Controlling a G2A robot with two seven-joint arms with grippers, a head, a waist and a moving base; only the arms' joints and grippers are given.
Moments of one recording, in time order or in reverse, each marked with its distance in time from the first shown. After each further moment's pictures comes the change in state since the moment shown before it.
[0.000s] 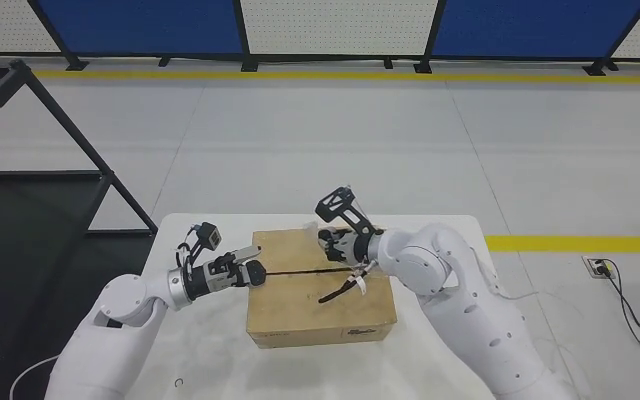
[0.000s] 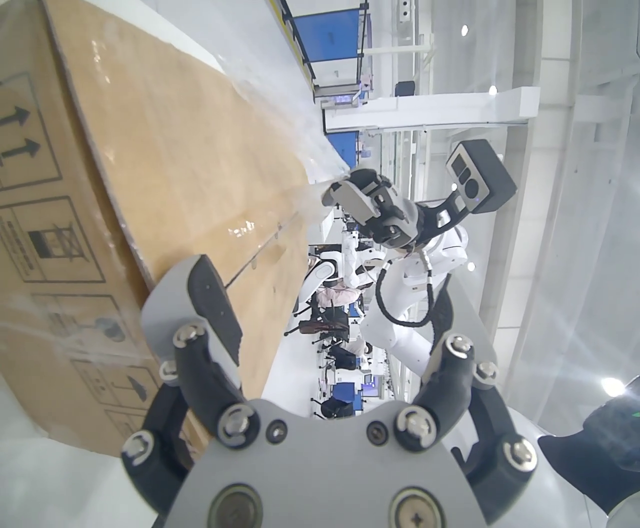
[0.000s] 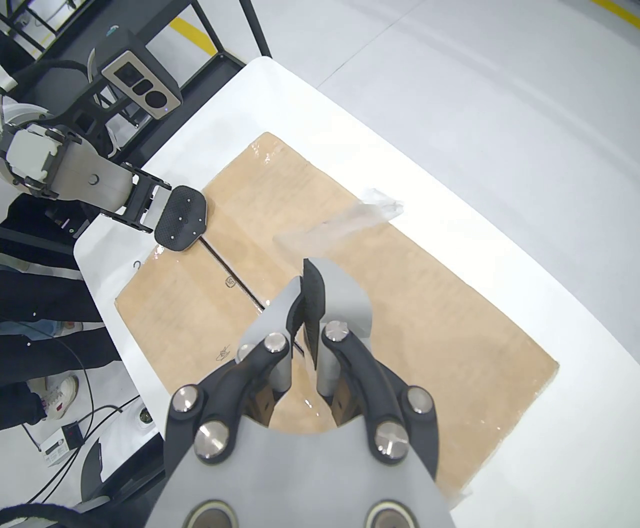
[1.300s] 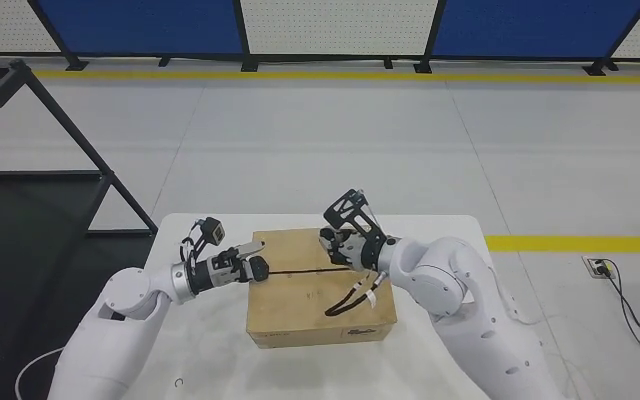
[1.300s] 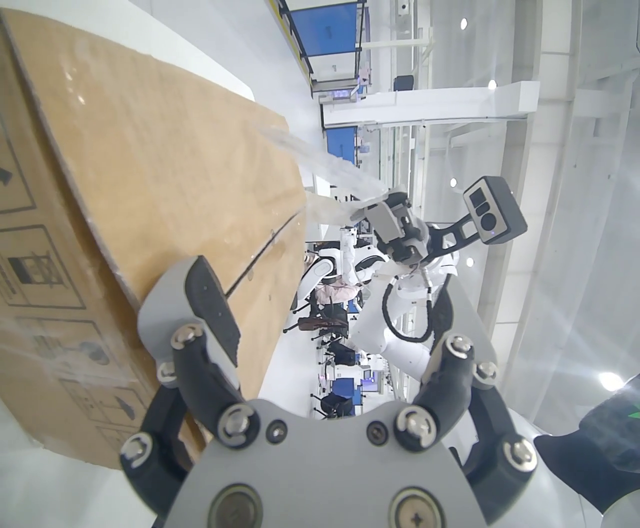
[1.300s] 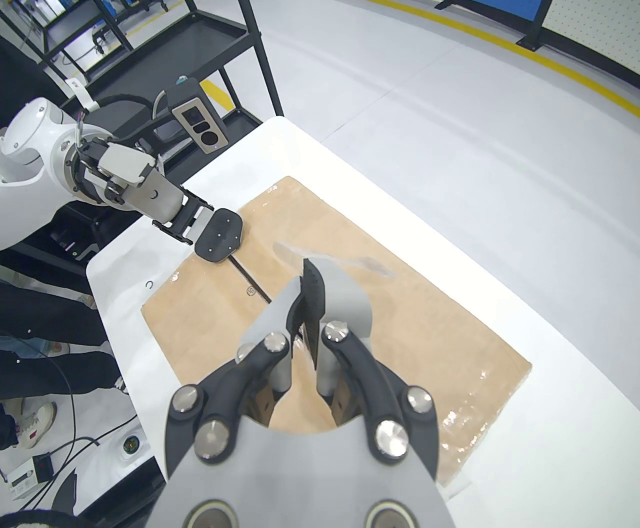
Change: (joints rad) left arm -0.044 -0.018 0.022 0.030 -0.003 0.004 -0.009; right arm -0.096 0.029 0.049 -0.149 -0.052 -0.045 -0.076
